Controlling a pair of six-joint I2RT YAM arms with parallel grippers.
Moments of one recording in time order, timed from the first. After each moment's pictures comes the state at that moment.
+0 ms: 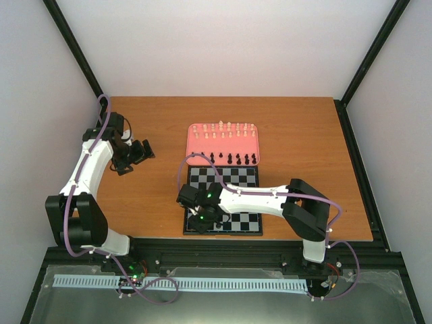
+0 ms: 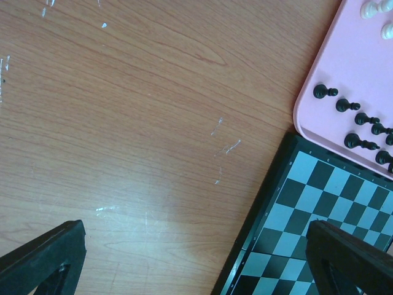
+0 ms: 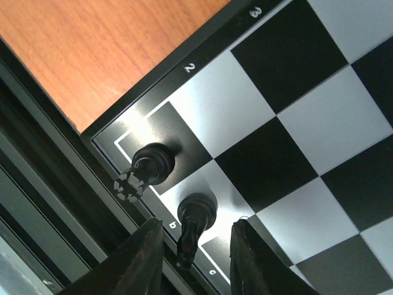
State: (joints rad) left arm 0.06 1.46 1.25 -1.06 0.26 -0.44; right arm 1.22 1.87 1.32 -0.78 -0.08 0.36
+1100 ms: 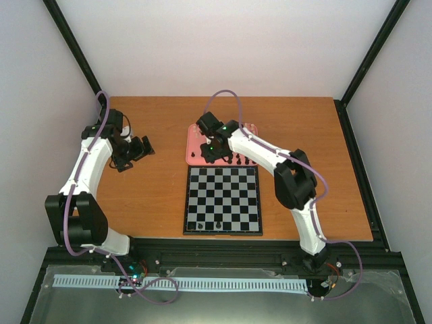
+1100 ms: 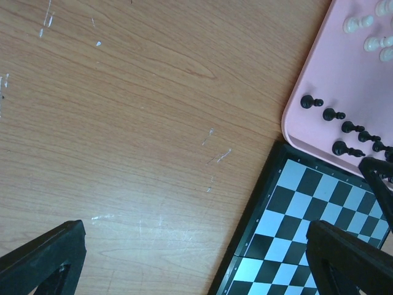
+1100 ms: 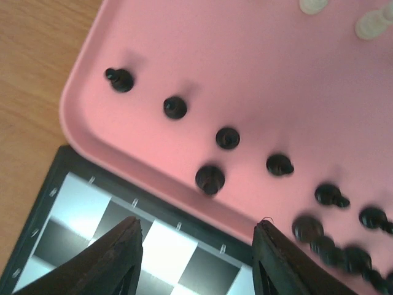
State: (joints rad) left arm 0.06 1.47 1.29 -1.06 0.26 -0.44; right arm 0.73 2.24 1.96 -0.90 0.04 0.27
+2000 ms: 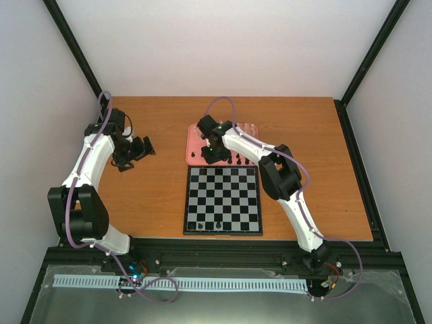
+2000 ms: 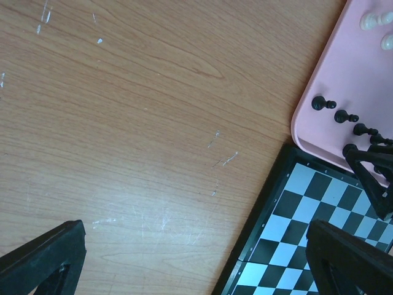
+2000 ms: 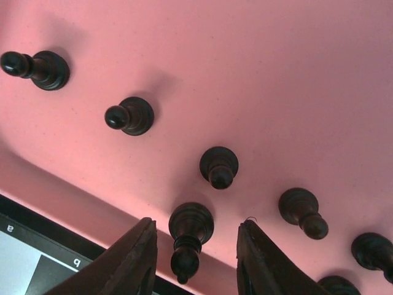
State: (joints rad) left arm 0.06 1.52 1.30 -1.06 0.26 -0.44; right arm 0.70 2.38 2.03 -0.94 -0.02 0.25
